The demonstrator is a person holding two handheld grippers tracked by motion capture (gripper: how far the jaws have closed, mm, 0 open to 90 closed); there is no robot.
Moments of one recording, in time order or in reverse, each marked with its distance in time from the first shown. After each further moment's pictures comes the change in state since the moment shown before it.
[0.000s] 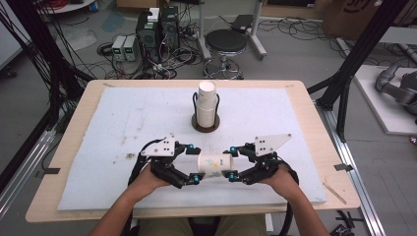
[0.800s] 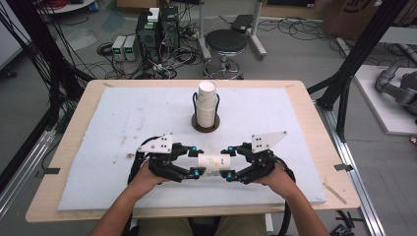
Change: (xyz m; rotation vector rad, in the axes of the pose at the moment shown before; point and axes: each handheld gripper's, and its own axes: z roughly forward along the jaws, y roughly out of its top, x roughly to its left) left arm 0.003 0.009 -0.006 -0.006 -0.049 -0.002; right arm -0.005 -0.001 0.008 0.002 0.024 0.077
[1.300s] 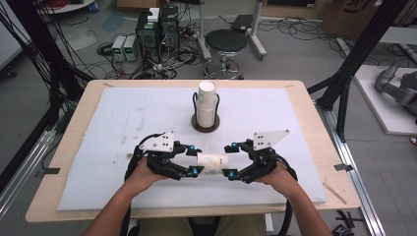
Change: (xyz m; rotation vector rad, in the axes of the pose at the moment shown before) left arm 0.000 0.013 -0.004 0.129 0.045 0.045; right arm -0.001 0.003 -0.005 0.008 -0.048 0.022
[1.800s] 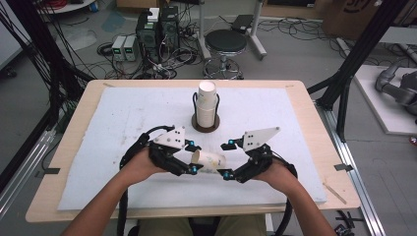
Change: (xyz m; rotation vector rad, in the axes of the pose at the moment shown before) left arm -0.002 0.040 0.001 0.285 0.036 0.121; right arm 0.009 0.024 0.010 0.159 -0.077 -0.129
